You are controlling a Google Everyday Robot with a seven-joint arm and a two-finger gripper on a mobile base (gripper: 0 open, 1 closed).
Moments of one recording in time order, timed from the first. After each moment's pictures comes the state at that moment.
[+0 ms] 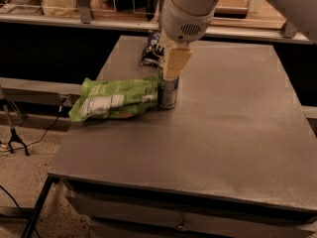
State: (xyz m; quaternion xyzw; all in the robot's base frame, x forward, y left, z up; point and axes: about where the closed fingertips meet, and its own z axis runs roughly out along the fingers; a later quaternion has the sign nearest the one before) arm 0.557 -0.027 0.960 -0.73 0.65 -0.05 0.20
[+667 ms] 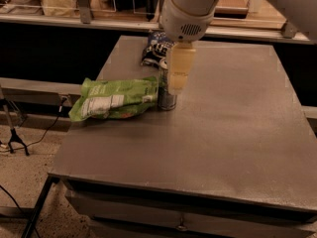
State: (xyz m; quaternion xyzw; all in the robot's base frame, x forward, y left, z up) arm 0.557 -0.026 0.960 -0.73 0.65 -0.05 0.20
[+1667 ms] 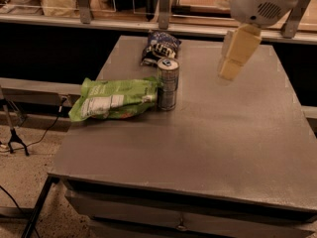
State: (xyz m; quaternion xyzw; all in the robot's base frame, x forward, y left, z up) arm 0.529 -0.118 1.007 -0.67 0.70 -0.01 0.25
